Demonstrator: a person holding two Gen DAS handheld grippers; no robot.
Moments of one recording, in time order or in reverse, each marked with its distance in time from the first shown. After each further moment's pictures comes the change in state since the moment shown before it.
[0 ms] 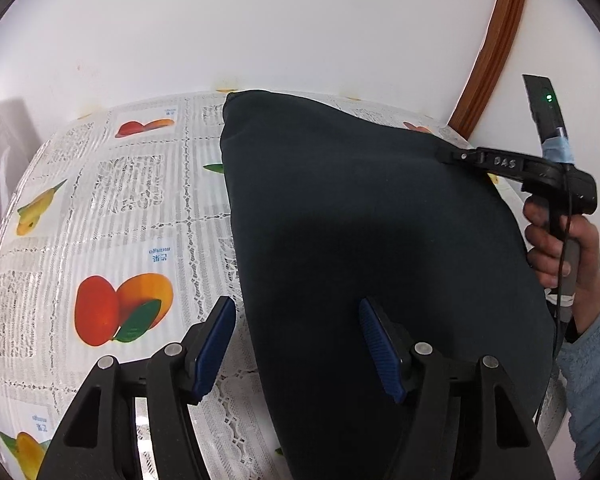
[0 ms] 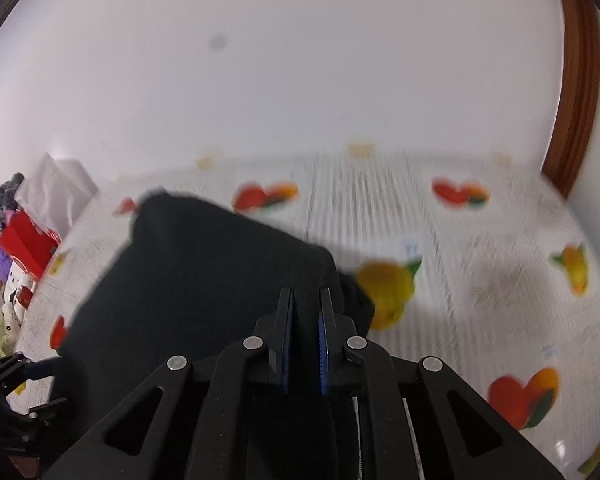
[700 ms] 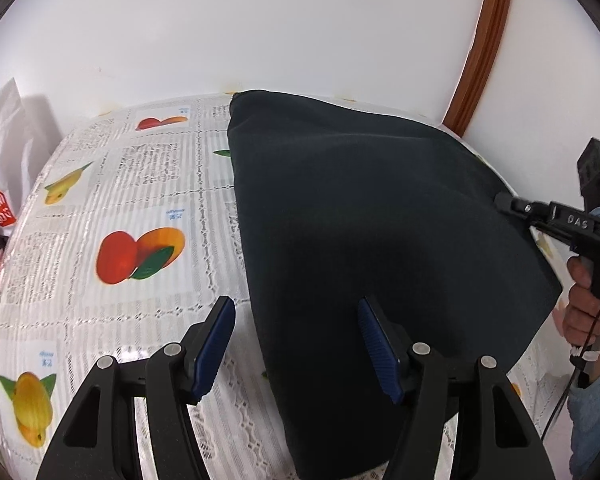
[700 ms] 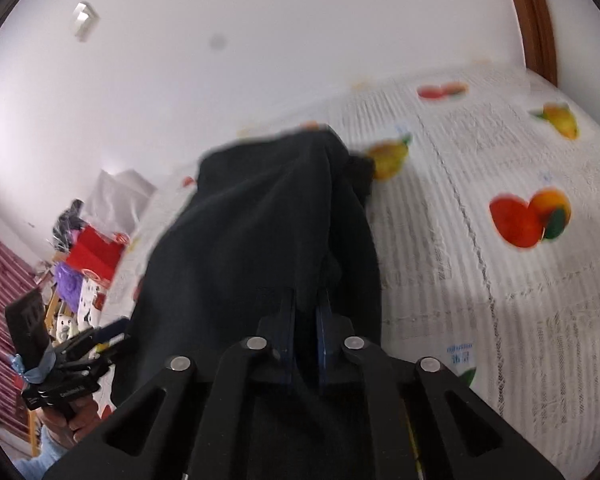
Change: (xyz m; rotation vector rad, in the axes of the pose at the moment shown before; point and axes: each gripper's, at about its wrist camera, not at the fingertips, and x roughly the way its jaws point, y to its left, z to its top) left arm -0.038 -0.018 -0.043 0.005 -0.037 0.044; right arm -0.091 -0.022 -0.095 0.164 -0.046 0.206
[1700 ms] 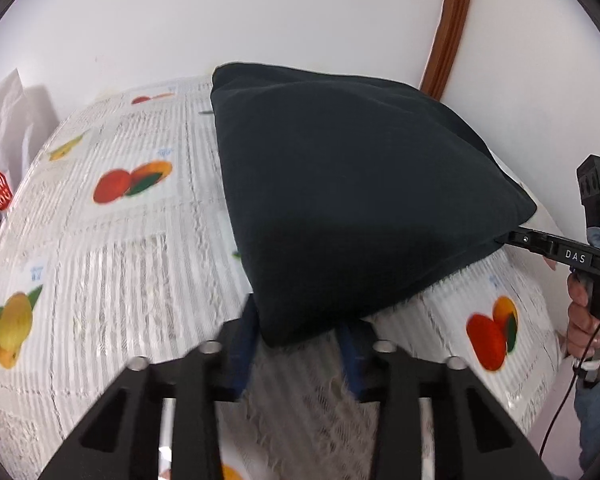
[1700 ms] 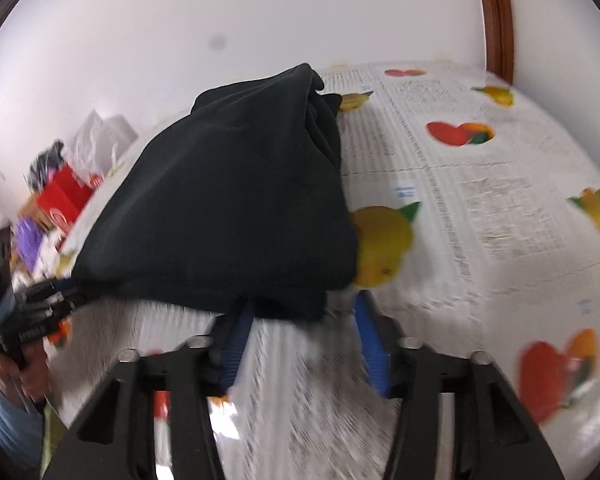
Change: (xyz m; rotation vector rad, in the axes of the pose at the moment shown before) left arm -0.024 -0.018 -0.070 0.063 0.001 -0.015; right arm -0.033 0.003 -0.104 -0.062 0.095 -0.106
